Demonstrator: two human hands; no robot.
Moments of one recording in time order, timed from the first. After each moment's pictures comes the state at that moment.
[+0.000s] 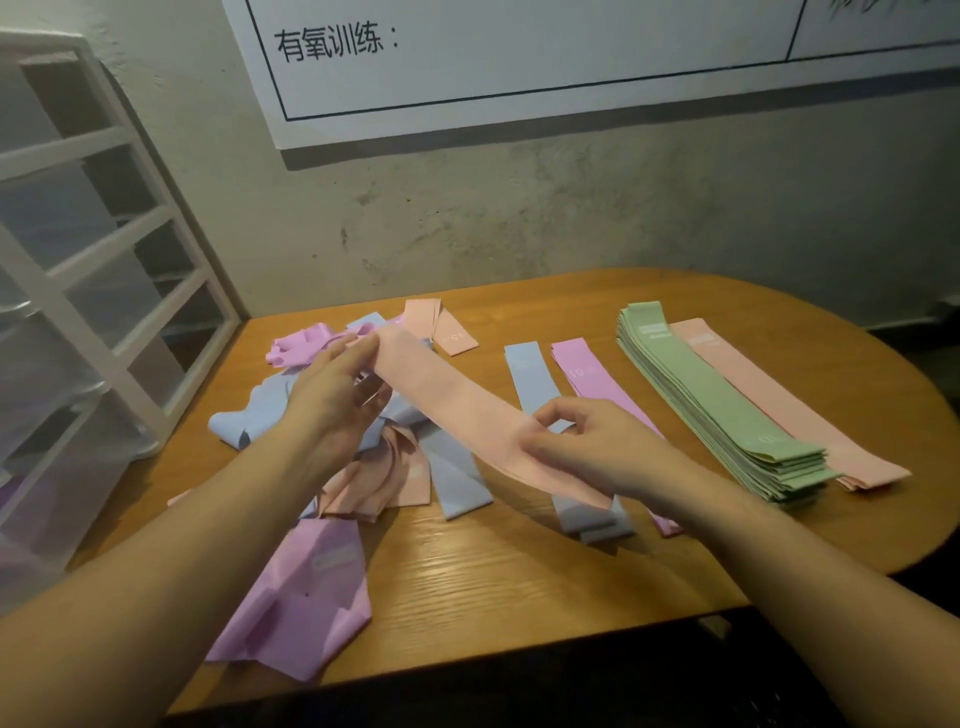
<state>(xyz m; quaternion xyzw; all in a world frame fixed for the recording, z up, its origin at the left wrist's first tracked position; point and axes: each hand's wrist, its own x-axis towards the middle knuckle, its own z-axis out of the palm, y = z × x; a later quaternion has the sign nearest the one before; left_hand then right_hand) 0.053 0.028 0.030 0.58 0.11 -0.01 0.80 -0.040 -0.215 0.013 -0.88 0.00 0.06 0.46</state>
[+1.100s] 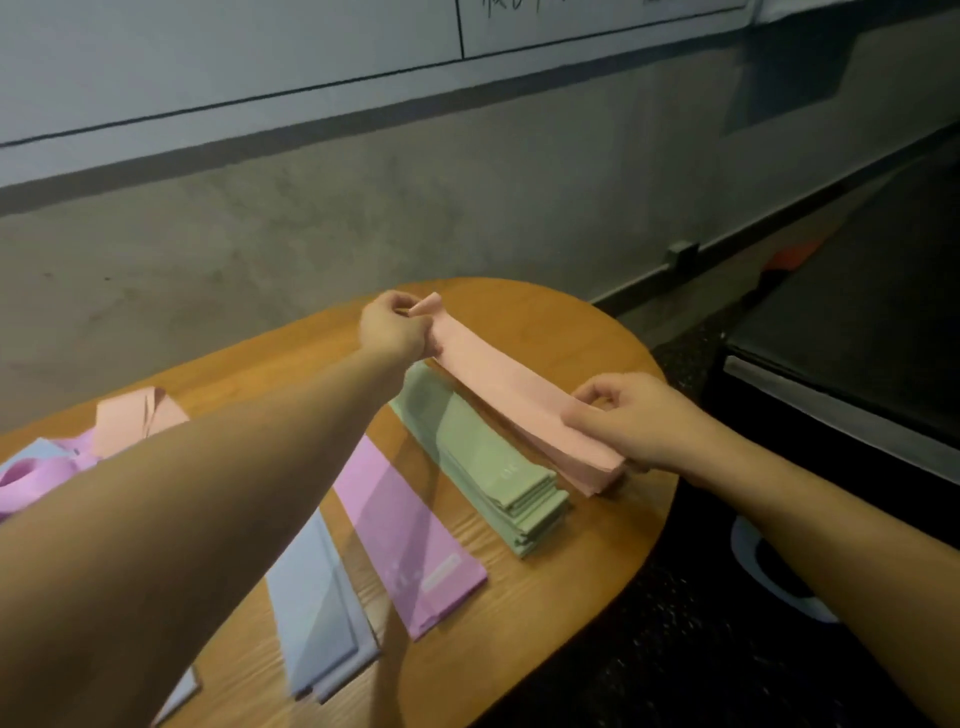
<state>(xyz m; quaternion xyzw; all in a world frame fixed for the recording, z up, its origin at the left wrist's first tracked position) 0.144 -0.332 0.015 0.79 -0.08 -0.08 0.60 -0.087 -0.465 0.013 -0.88 0.23 -0.05 0.42</state>
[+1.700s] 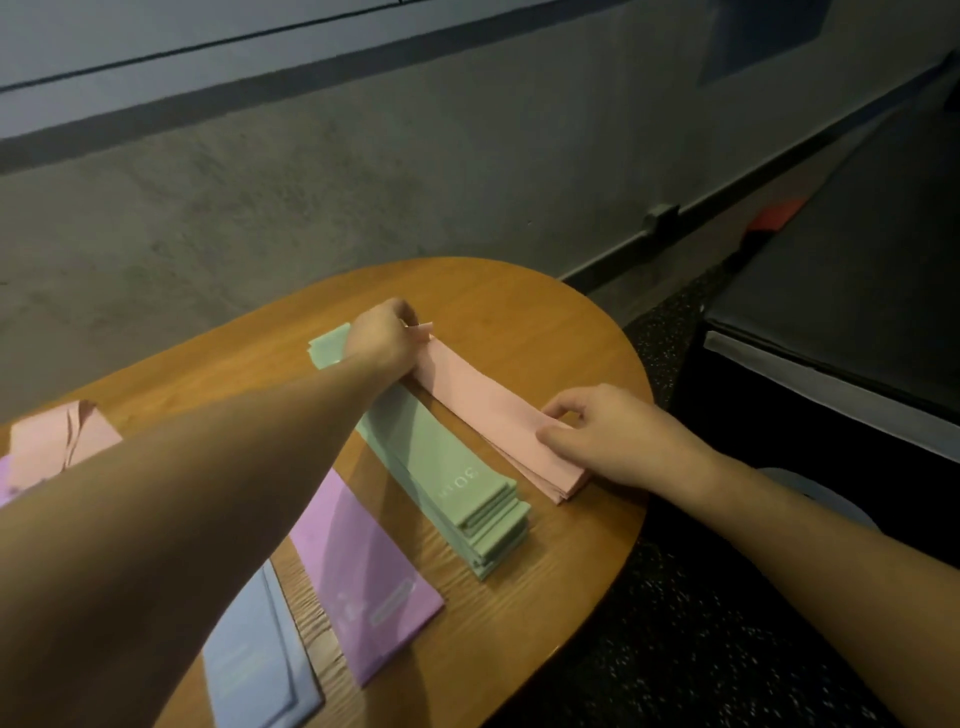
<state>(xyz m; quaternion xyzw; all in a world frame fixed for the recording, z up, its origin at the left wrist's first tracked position) 0.163 -0.369 -0.024 0.93 -0.22 -0.04 0.28 -0.081 -0.488 -0.024 -0.91 0.24 0.02 0.34</state>
